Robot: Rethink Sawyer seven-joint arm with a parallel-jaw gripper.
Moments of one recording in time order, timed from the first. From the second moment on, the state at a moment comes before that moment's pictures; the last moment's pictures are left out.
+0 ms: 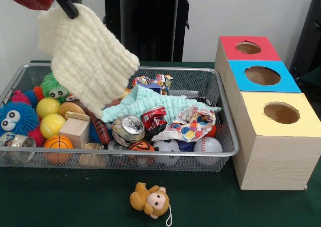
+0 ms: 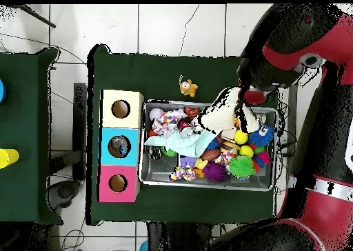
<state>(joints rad) -0.66 -0.39 0.74 0.60 -0.55 2.12 0.31</state>
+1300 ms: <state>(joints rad) -0.67 -0.18 1.19 0.25 -1.23 2.38 0.27</state>
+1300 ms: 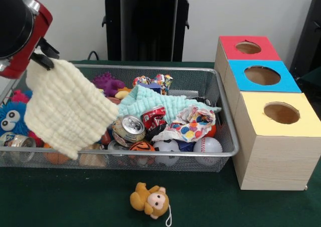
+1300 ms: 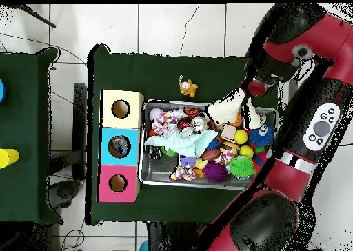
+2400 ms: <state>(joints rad) -0.68 -0.18 1.62 0.23 -1.97 2.41 -0.06</state>
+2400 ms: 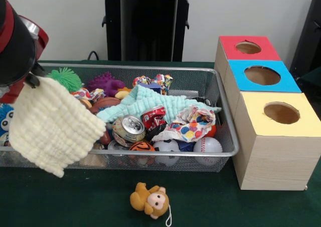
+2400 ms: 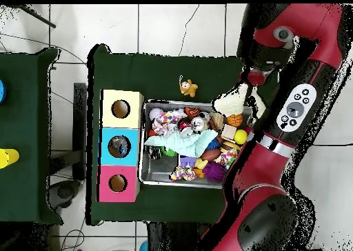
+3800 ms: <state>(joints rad) -0.68 -0.17 1.69 0.25 -2.11 2.41 -0.07</state>
